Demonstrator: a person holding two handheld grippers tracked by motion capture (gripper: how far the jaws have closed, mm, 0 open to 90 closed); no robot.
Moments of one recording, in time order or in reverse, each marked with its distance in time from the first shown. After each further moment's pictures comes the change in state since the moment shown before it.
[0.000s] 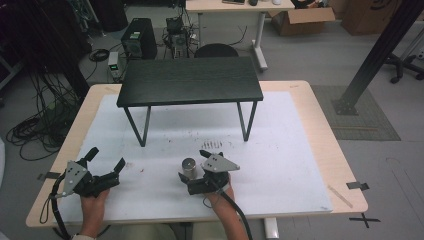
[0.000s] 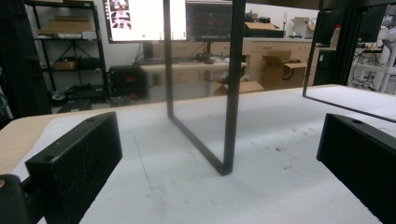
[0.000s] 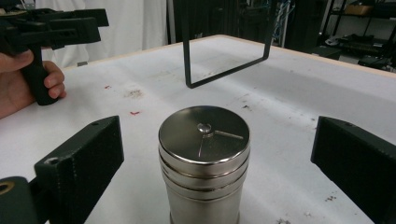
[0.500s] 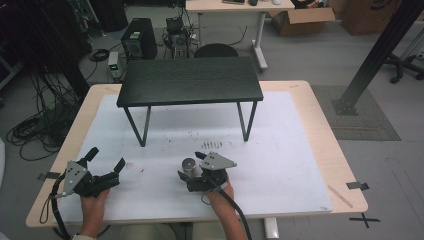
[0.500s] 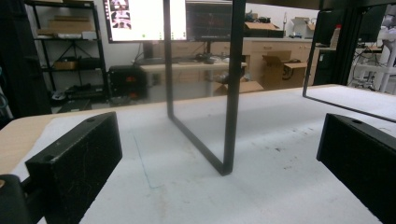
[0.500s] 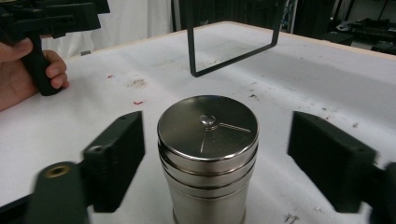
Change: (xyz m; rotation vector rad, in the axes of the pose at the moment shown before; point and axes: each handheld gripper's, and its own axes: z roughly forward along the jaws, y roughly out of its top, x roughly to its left) left arm 0.000 0.000 0.000 0.000 0.000 0.000; right arm -0.002 0.000 0.006 0.051 0.026 0.012
